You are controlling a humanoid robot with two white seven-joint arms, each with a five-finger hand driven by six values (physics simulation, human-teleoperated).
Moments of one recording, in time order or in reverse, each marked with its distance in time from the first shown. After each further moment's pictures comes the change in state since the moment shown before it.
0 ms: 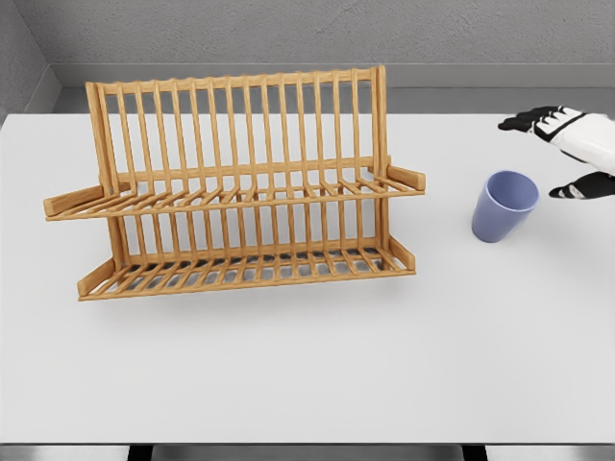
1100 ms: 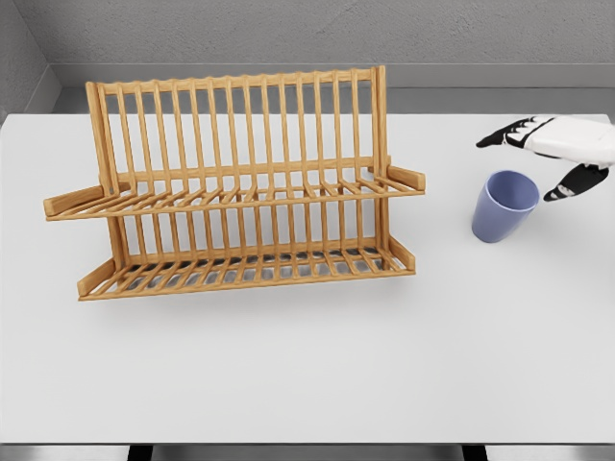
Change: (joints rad) left arm 0.000 0.000 0.000 0.000 0.000 0.000 0.000; right arm -0.250 0.069 0.156 0.126 -0.009 -0.001 0.330
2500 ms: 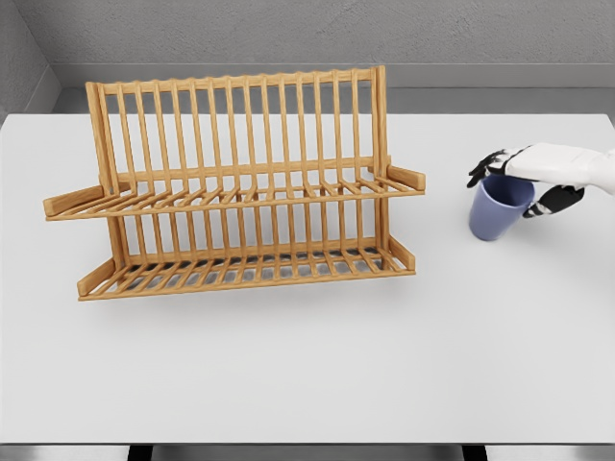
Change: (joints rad) left arm 0.000 0.000 0.000 0.000 0.000 0.000 0.000; right arm -0.021 0.027 0.103 0.046 0.002 0.002 0.002
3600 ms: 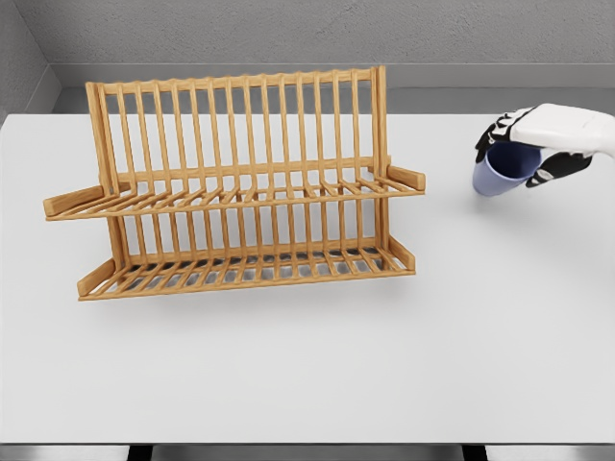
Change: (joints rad) left arm 0.000 0.000 0.000 0.000 0.000 0.000 0.000; right arm -0.046 -0.004 -0.066 -0.064 -0.001 -0.002 -0.002
